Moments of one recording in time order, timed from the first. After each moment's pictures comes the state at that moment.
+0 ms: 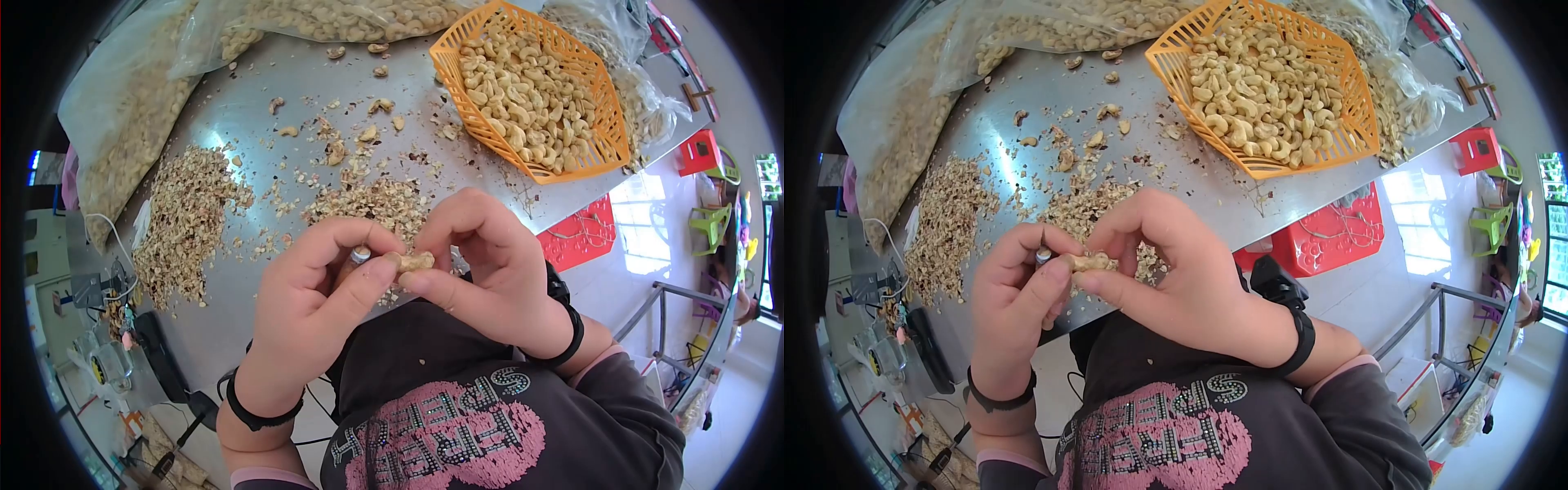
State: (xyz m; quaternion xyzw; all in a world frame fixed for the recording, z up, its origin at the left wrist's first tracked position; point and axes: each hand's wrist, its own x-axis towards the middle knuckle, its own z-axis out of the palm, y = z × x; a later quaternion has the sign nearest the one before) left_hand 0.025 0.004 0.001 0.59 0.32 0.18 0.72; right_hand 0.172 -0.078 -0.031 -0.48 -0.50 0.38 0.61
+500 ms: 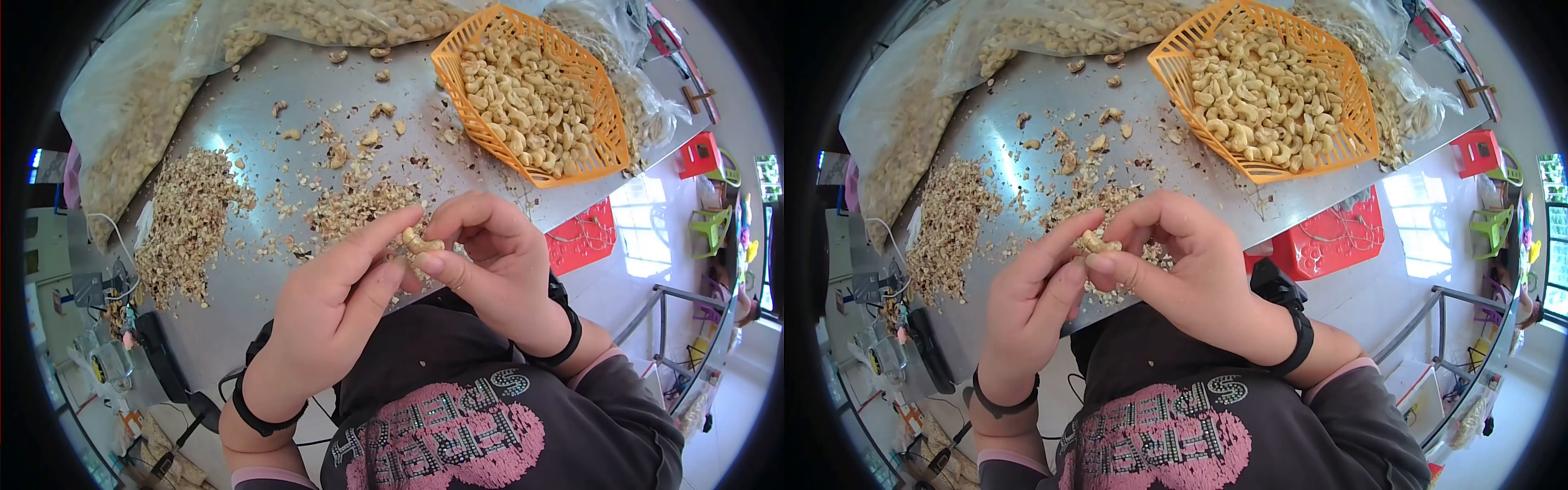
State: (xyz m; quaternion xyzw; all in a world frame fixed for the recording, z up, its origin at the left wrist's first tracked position) left_hand 0.029 0.003 0.006 0.71 0.28 0.14 0.63; right_hand 0.172 -0.077 -0.032 -0.46 -0.41 0.42 0.67
